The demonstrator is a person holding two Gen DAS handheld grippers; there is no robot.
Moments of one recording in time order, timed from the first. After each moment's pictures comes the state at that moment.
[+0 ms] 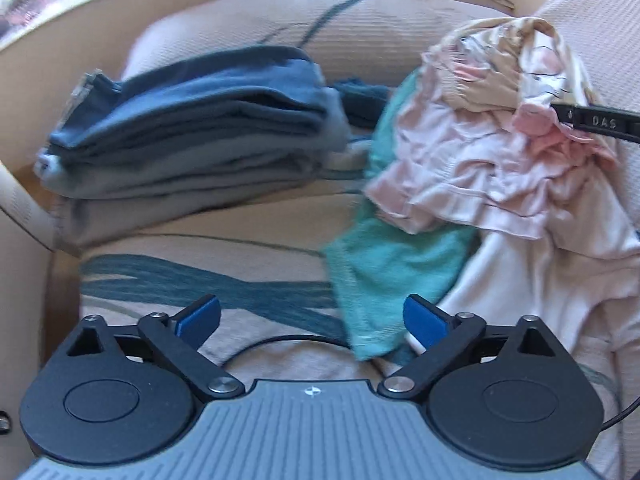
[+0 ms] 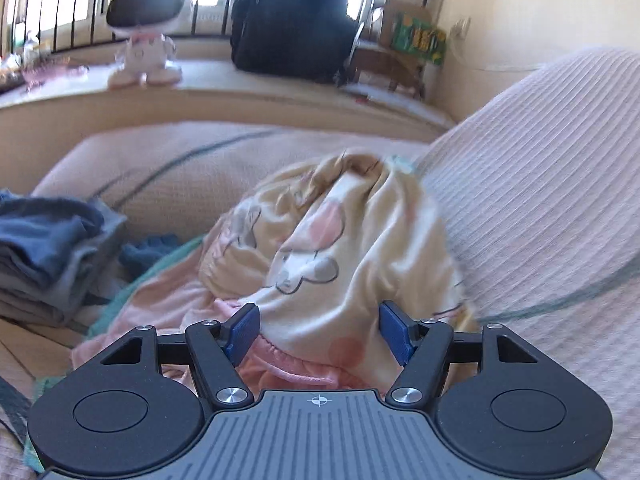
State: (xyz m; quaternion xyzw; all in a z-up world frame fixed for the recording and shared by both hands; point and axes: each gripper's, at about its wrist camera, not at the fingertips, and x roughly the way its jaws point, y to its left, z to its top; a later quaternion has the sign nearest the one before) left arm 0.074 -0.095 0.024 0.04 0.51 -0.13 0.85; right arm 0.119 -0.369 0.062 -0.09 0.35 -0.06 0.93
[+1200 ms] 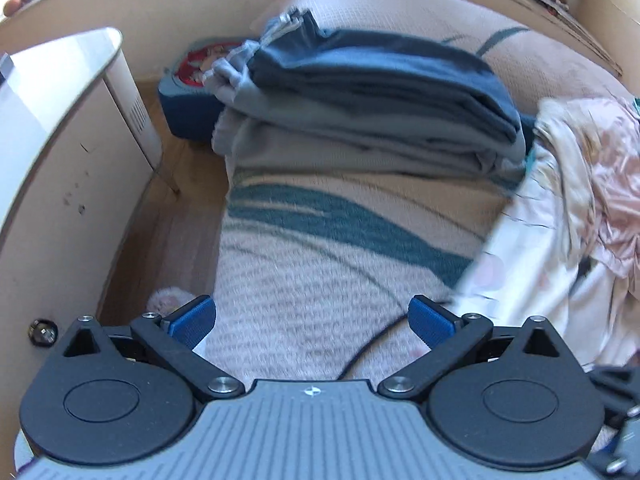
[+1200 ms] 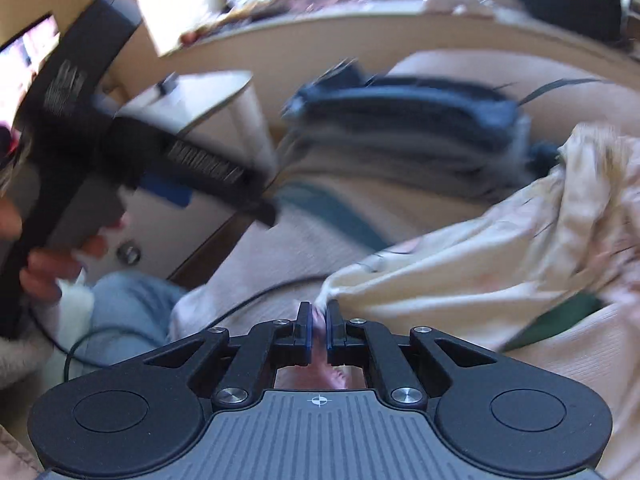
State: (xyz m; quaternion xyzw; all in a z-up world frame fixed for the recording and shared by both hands) left arm 0.054 0.033 0.020 -0.03 0.54 0.00 0.84; right arm -0.015 -0.142 0.024 -0.05 0.44 0.33 0.83
